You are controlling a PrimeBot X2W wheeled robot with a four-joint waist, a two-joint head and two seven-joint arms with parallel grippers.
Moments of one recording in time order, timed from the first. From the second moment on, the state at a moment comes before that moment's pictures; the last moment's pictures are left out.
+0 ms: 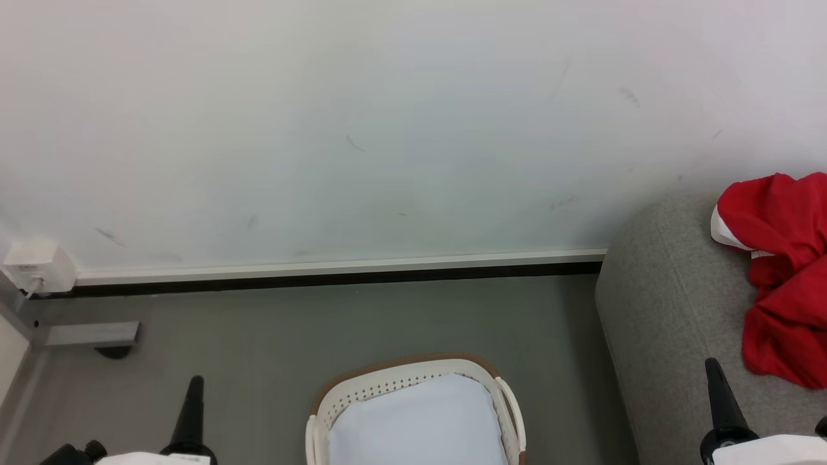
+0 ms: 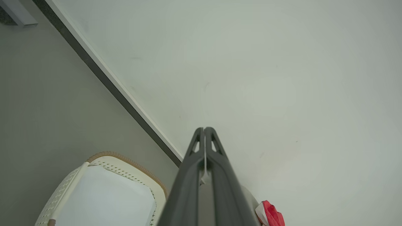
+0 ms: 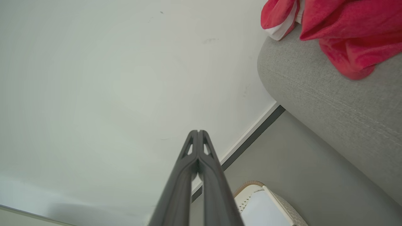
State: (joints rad) left arm -0.03 0.07 0.08 0.23 -1.10 -0.09 -0.03; right arm -0.08 -0.09 0.03 0.28 1.16 0.13 -0.04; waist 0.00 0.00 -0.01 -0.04
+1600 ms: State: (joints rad) left arm -0.09 0.05 0.11 0.24 -1.48 -0.11 0.08; right arm -0.10 -0.07 -0.06 0.26 1.52 0.13 0.06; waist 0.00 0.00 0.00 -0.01
